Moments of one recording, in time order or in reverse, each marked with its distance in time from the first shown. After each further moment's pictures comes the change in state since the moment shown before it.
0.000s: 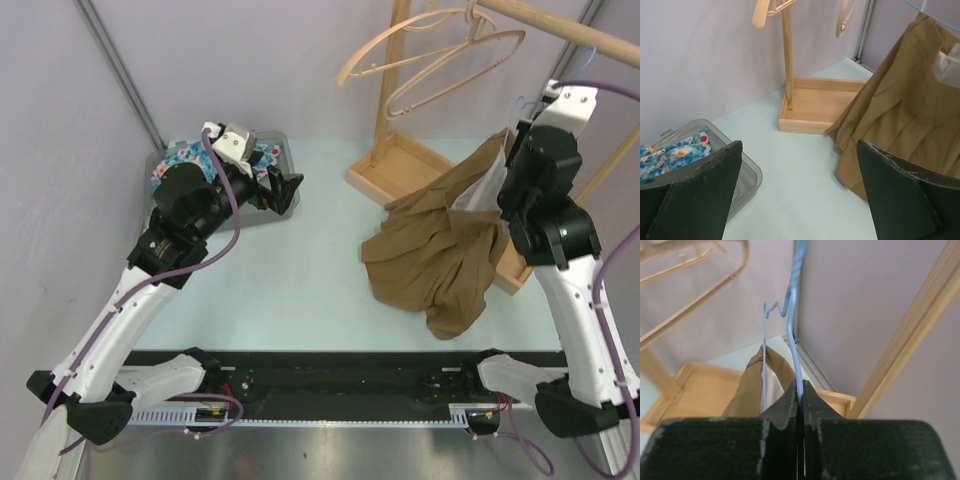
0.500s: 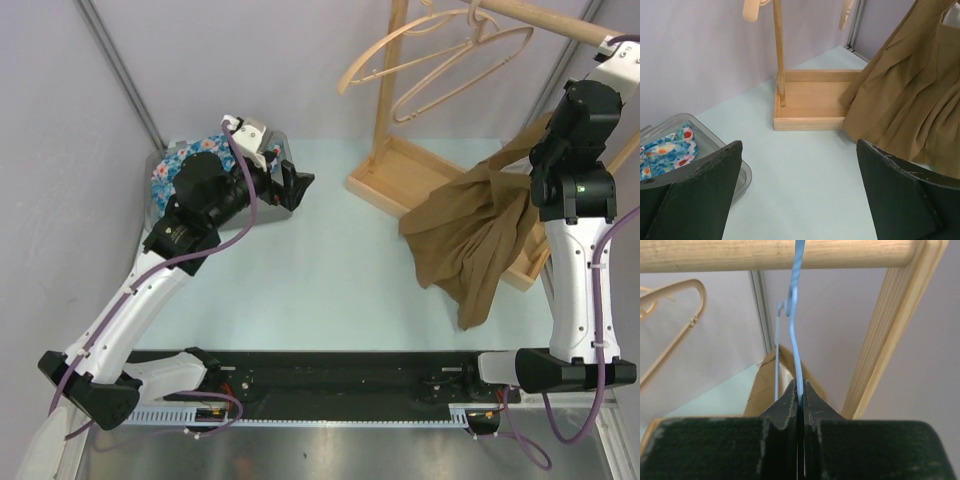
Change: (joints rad) left arm -0.001 0.087 0.024 0.000 0.037 -0.023; right arm -0.333 0.228 0.246 0.018 -0.113 -0.001
